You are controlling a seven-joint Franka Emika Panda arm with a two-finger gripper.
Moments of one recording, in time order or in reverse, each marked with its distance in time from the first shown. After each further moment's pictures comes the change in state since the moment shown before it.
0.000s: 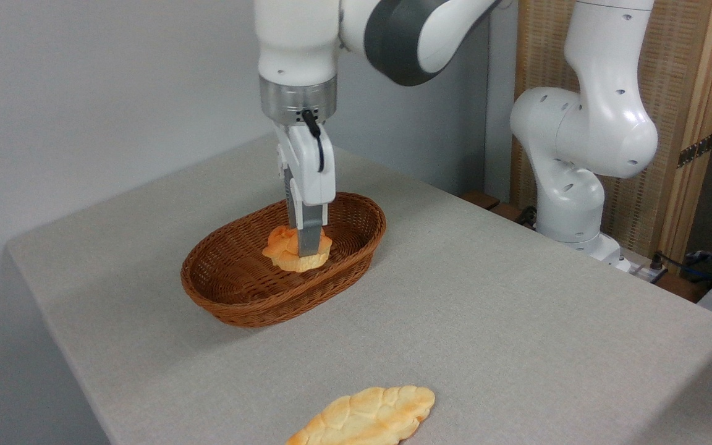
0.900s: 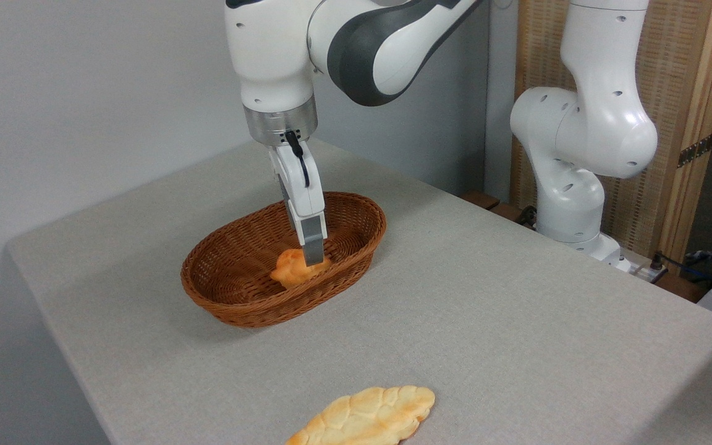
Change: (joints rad) arm -0.008 0.063 -0.075 0.000 0.000 -0.039 -0.096
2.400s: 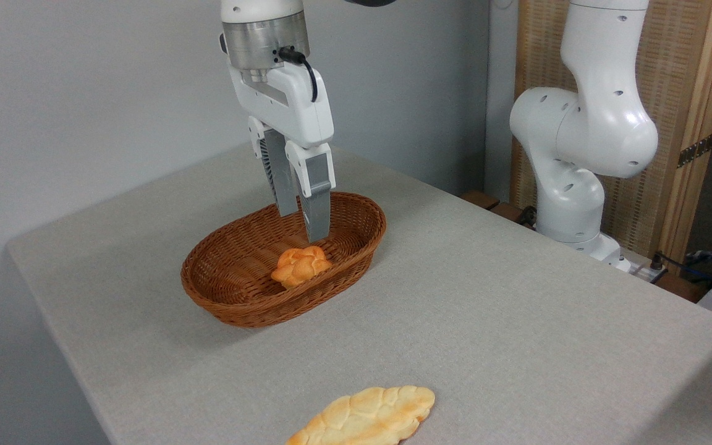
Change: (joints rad) arm 0.019 -0.005 0.033 0.225 0.243 -0.155 -0.244
